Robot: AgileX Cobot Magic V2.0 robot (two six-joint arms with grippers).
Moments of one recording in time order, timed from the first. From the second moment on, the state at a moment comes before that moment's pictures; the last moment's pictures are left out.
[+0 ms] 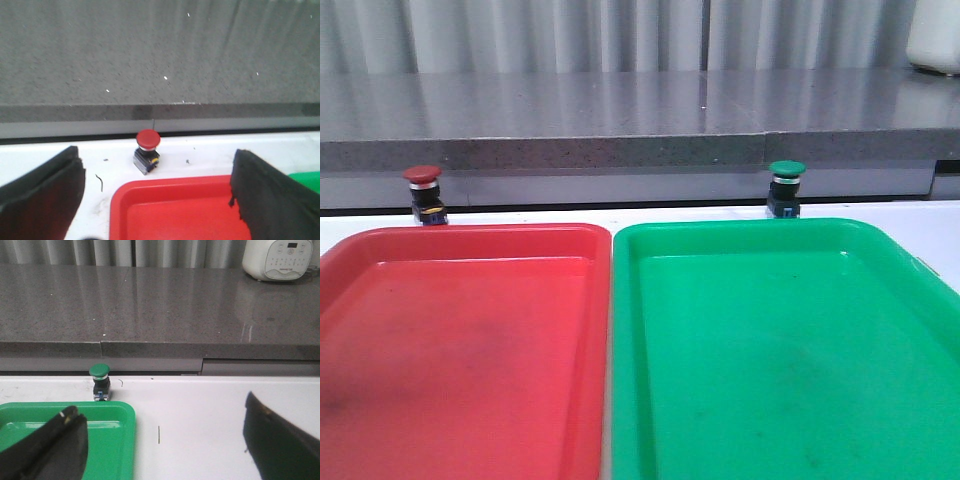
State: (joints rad) left arm -0.17 1.05 -0.78 0.07 0.19 -0.18; right arm 0.03 0.40 -0.44 -0.15 0.26 0.19
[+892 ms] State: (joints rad) left arm -0.16 2.05 -1.68 0.07 0.67 -0.18; right arm 0.03 0.40 -0.44 -0.15 0.26 0.19
